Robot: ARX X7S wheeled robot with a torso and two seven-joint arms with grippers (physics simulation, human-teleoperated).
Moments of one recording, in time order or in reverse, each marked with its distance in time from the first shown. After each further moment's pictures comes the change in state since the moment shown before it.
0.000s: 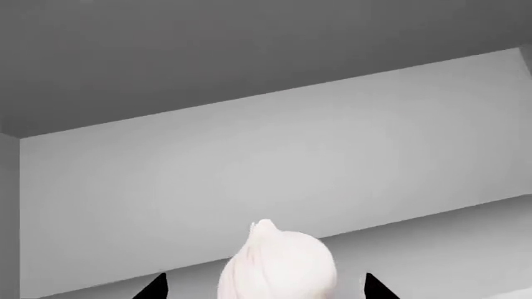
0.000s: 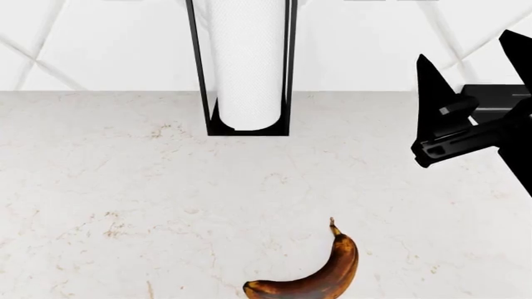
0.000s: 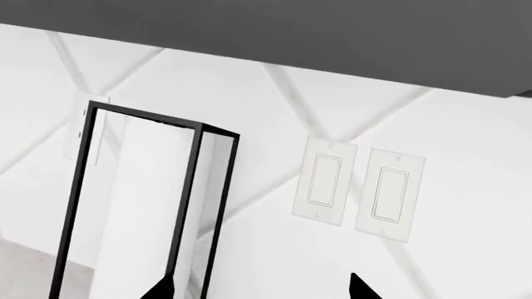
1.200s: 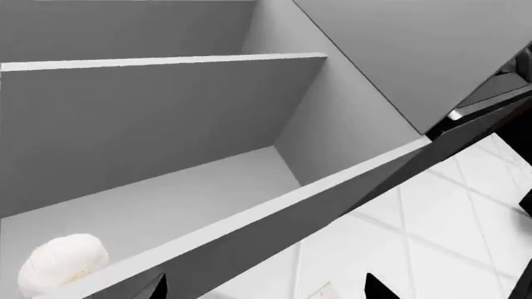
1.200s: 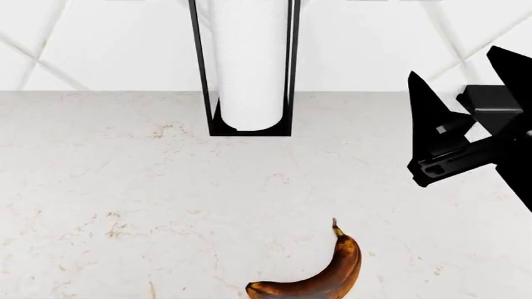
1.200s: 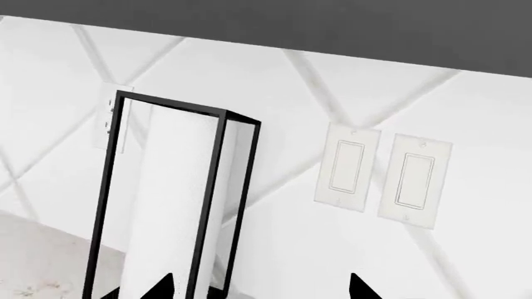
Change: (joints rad) left arm 0.488 -0.311 -0.242 0.791 -0.273 0.355 0.212; right arm -0.035 0.050 0.025 -0.017 0.140 -0.015 0.049
